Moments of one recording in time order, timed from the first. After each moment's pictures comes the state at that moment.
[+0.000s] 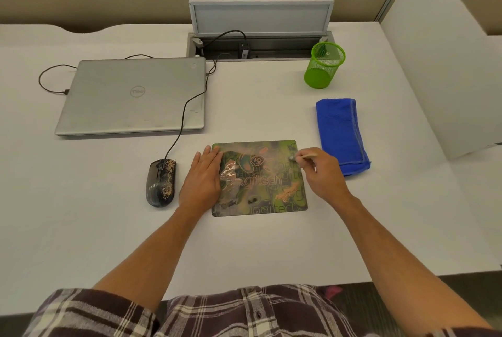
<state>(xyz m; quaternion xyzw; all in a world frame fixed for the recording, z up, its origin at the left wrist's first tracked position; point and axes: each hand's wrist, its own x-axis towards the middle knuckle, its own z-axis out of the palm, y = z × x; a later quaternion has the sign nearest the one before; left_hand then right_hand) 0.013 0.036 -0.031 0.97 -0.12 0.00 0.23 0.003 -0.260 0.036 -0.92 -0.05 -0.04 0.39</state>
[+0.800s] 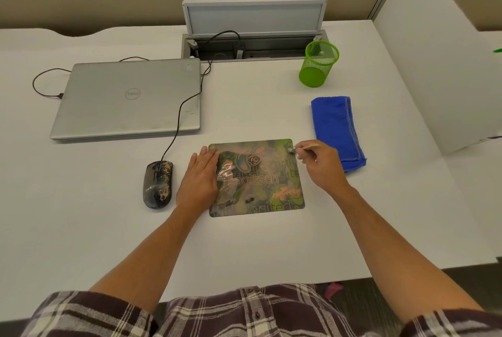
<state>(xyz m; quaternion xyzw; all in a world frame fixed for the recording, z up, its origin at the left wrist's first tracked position) 0.014 0.037 -0.030 0.97 -0.13 0.00 0.22 0.015 -0.266 0.040 -0.91 0.01 -0.04 0.42</state>
